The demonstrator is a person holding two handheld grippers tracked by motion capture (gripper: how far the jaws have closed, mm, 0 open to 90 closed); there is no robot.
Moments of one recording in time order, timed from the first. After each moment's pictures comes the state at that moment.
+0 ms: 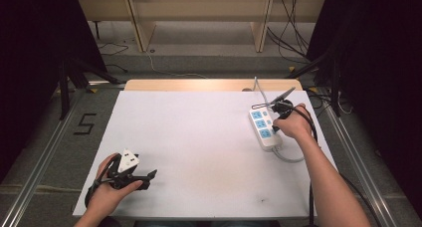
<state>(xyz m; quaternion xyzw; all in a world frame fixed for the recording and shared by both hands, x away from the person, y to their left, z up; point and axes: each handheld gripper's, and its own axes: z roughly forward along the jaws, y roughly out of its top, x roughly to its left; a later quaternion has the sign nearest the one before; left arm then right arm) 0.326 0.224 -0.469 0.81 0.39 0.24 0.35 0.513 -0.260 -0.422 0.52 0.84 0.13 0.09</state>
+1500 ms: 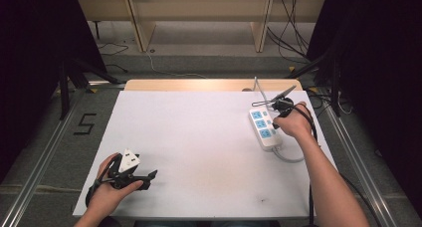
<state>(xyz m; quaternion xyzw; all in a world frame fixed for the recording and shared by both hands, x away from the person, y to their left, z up) 0.326 0.222 -0.469 0.82 0.39 0.24 0.35 0.515 -0.260 -0.414 0.53 0.83 0.14 0.11</state>
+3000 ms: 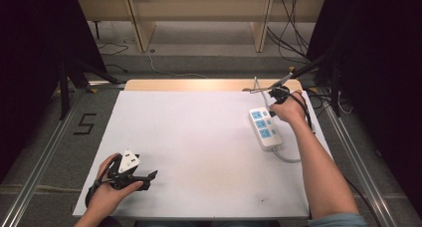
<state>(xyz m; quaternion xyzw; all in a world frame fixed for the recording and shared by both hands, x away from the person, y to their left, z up) 0.325 0.223 -0.468 0.82 0.39 0.24 0.35 0.559 -0.255 -0.410 0.54 0.82 0.15 0.12</state>
